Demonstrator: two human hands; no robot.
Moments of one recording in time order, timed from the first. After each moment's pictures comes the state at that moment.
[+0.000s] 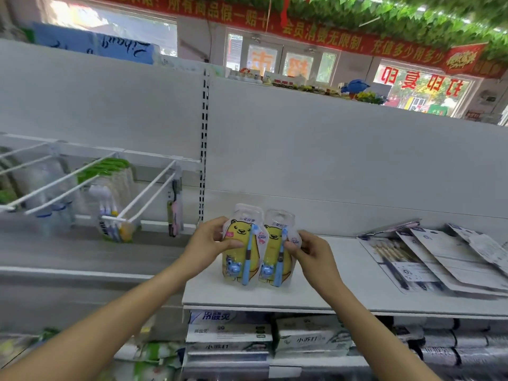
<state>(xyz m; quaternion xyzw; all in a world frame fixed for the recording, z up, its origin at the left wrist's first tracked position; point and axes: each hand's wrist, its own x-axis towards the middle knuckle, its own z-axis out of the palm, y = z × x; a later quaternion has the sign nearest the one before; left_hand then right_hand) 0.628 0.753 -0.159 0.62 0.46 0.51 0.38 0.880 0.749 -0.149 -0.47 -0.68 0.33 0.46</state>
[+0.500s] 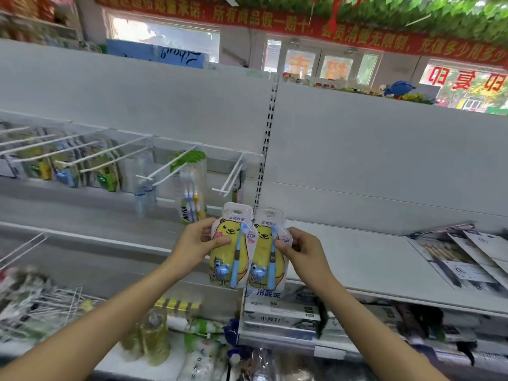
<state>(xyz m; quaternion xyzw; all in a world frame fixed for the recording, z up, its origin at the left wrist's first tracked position) 0.490 0.634 -0.170 0.58 0.48 0.55 0.36 0.746 0.673 -0.159 -0.38 -0.73 0.37 0.43</state>
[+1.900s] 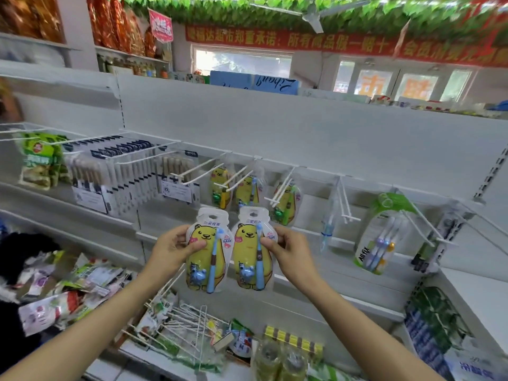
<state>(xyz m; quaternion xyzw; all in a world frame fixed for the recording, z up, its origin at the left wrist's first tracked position) -0.046 0.503 -0.170 0.48 0.51 0.66 0.28 0.196 0.607 -0.143 -0.31 -0.77 0.38 0.40</state>
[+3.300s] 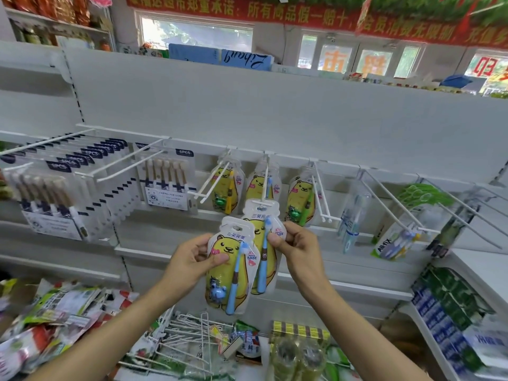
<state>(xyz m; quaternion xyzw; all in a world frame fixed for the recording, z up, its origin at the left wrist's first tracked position) -0.127 0.563 -0.179 0.53 0.42 0.59 0.44 0.088 0.622 -0.151 -0.29 -0.60 0.53 0.52</state>
